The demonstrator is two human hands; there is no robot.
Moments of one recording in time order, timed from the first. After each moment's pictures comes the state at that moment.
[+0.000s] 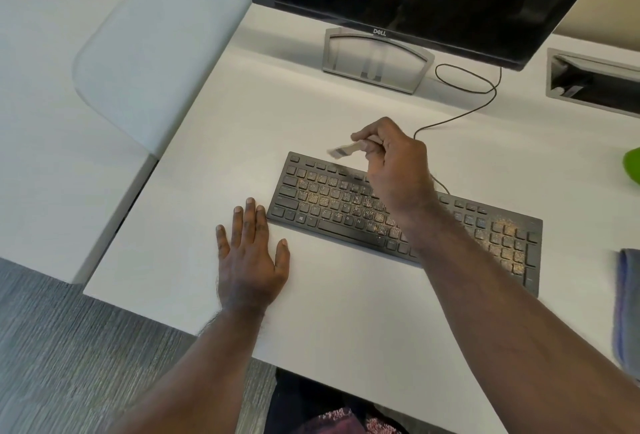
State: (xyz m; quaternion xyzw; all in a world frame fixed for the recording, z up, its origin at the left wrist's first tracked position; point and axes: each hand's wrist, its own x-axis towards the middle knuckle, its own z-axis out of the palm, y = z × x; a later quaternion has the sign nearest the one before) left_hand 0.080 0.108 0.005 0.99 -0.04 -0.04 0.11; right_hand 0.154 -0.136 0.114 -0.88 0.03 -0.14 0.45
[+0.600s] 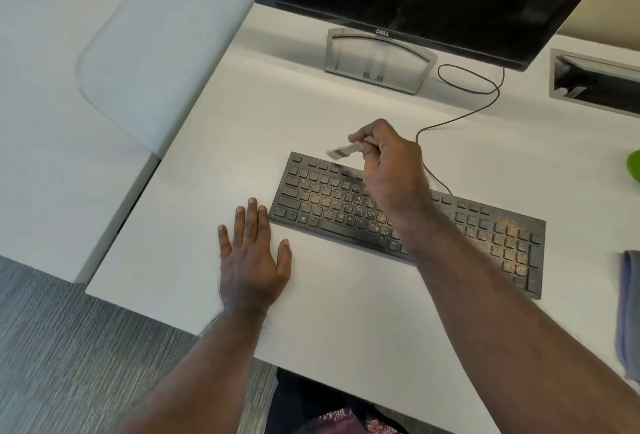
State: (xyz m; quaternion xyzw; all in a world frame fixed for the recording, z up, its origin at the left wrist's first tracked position) left_hand 0.079 0.108 0.003 0.99 -0.04 -0.02 0.12; right_hand 0.157 -0.129 0.109 -0.89 0.04 -0.13 0.44
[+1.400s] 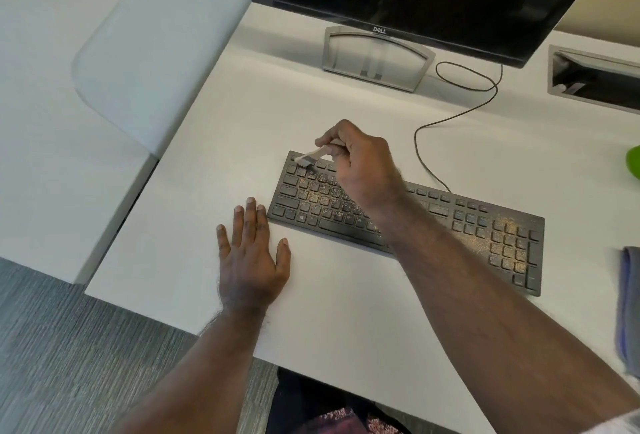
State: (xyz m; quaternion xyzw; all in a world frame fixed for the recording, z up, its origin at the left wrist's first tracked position) left_hand 0.079 0.108 0.004 0.99 -0.04 -0.02 0.12; right_hand 0.166 -0.105 0.107 -0.89 -0.03 -0.09 0.45
